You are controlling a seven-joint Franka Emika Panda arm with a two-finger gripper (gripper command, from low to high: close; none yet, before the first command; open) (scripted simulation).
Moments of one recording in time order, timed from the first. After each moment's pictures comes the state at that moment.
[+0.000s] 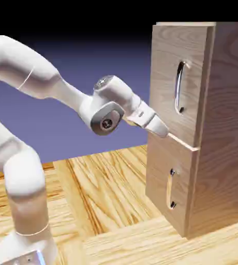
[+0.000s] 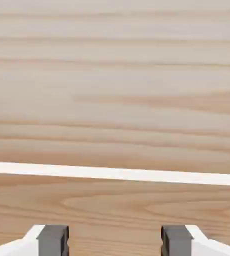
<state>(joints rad) 0.03 -0.58 -0.02 -2.80 -0.05 3.04 0.78</state>
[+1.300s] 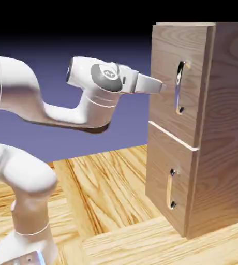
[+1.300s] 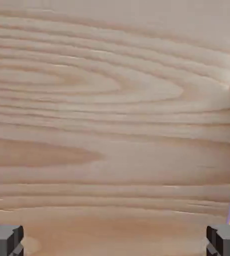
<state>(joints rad) 0.48 -0.93 -0.60 -2.60 -1.75 3.01 2.01</state>
